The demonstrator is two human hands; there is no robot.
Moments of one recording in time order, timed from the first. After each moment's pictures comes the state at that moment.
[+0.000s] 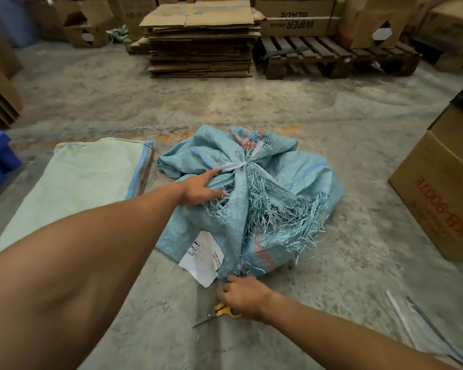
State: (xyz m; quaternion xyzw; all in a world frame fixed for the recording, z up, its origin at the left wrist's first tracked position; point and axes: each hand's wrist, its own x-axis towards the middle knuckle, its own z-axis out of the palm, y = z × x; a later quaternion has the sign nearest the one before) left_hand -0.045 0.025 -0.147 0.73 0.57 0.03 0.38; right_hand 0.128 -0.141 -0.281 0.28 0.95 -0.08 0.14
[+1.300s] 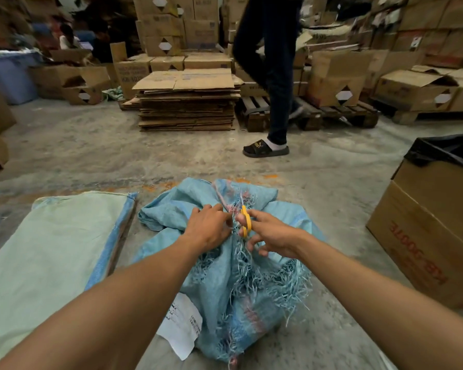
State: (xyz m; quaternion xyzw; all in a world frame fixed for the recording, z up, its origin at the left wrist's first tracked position) left_hand 0.040 0.038 -0.127 0.83 0.56 0.07 -0.02; right_hand 0.215 -0.001 -0.108 0.50 0.54 -0.62 -0.29
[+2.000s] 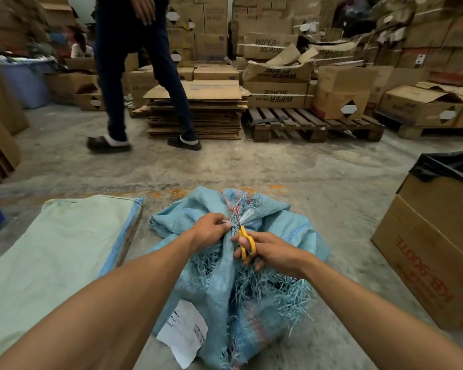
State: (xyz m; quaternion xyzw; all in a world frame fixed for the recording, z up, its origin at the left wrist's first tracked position) left_hand 0.019 0.054 -0.132 0.68 0.56 0.25 0.39; right_hand 0.210 -0.014 -0.123 0.45 0.60 -0.61 -0.25
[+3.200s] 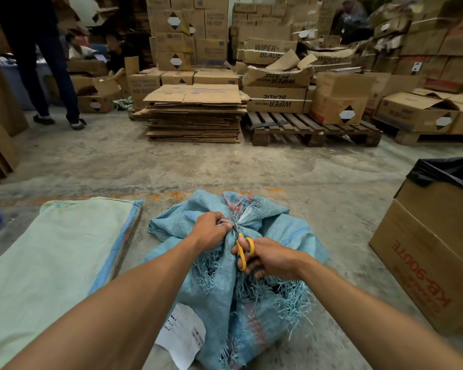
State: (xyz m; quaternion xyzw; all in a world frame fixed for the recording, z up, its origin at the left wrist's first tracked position) left_hand 0.025 0.040 -0.118 0.69 0.59 0.29 0.30; right_hand 0.208 -0.011 -0.121 0.47 0.56 -0.66 -0.20
